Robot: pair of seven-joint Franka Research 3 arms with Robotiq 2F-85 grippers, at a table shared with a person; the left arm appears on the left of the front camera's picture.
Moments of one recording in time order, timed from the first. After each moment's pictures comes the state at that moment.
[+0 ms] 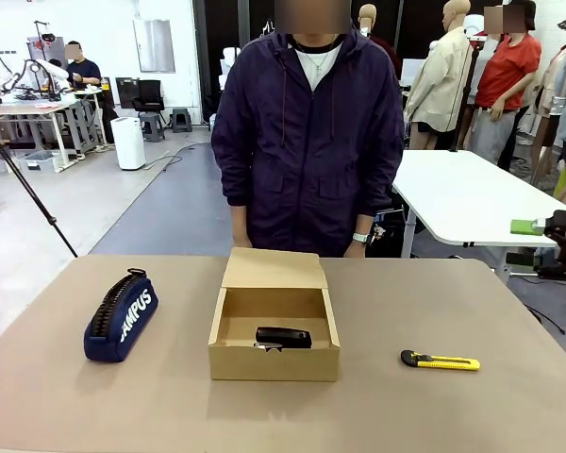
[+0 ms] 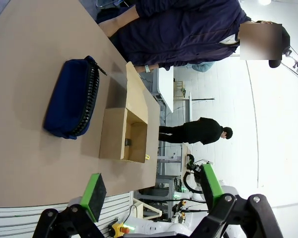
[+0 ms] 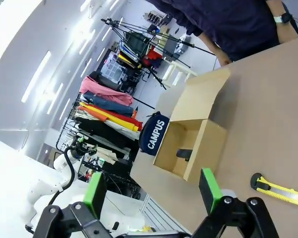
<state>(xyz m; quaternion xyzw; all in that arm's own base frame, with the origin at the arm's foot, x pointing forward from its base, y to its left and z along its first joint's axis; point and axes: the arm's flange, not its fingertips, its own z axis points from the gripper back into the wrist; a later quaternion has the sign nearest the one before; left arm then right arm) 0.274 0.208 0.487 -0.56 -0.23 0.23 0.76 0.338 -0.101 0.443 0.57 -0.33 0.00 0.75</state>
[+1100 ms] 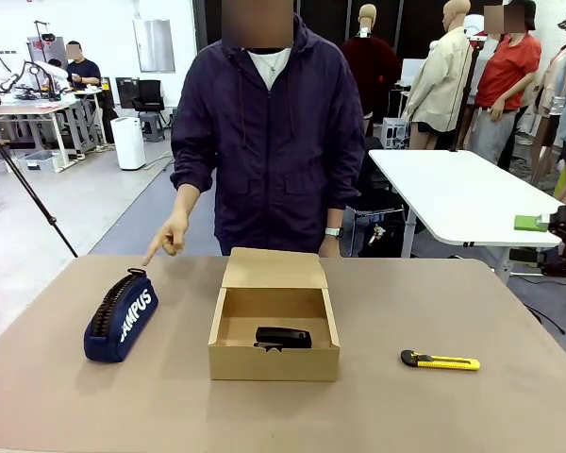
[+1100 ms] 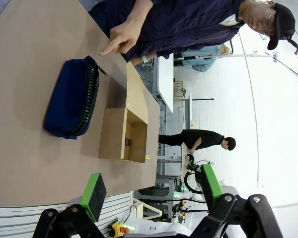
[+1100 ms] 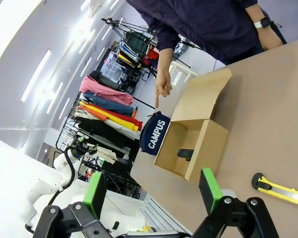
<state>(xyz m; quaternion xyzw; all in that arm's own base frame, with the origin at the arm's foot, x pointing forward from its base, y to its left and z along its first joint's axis) 0.274 0.208 0.487 -0.56 -0.23 0.23 0.76 0.337 -0.100 0.447 0.57 -0.33 0.01 0.75</state>
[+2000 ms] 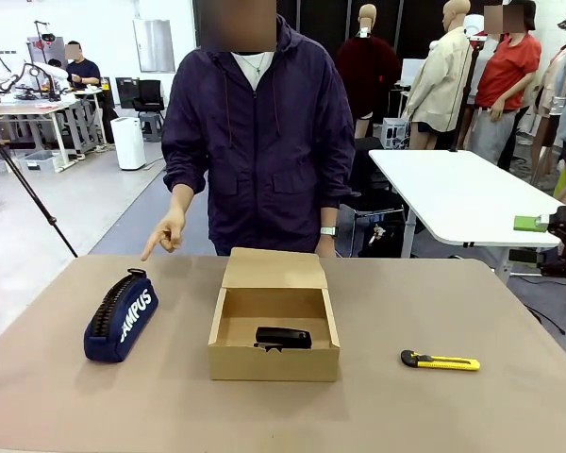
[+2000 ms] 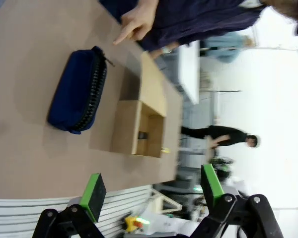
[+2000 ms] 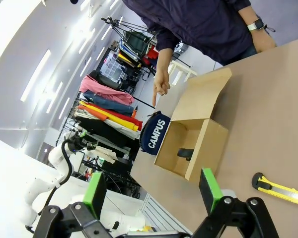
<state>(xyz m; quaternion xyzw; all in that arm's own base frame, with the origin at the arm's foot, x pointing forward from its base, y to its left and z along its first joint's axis) 0.311 0.150 0.525 -0.48 -0.20 0.22 0.82 0.337 -0.099 0.447 0.57 -0.32 0.01 0.75</state>
